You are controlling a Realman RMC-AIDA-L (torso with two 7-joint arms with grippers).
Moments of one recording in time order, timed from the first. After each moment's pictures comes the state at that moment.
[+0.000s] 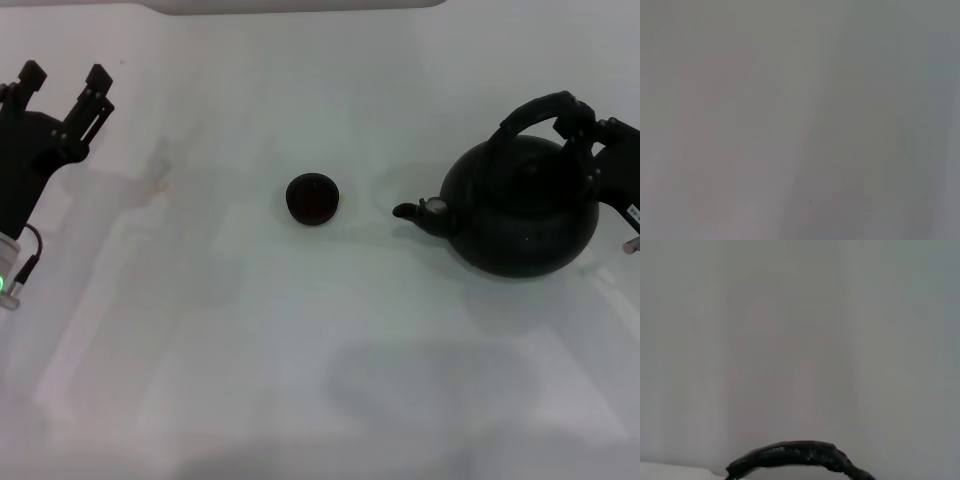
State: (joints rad) left arm -0.37 -2.08 2.83 0.11 -1.18 1.40 -0.46; right arm 0.29 2.02 -2.27 -0.17 0.39 -1.29 0.41
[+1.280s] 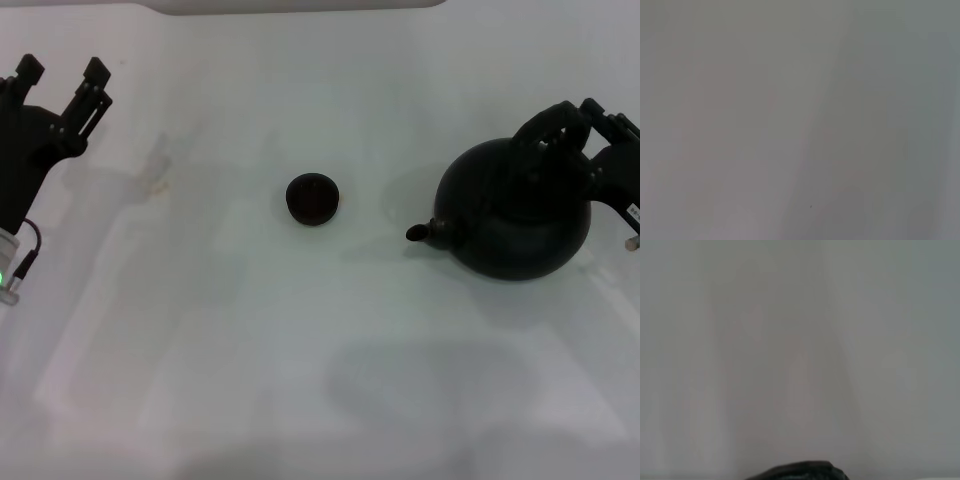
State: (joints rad) left arm -0.38 -2.08 2.83 0.11 -1.19 1.40 -0.46; right arm 0.28 2.01 -2.27 -0.18 0.39 -1.28 0.53
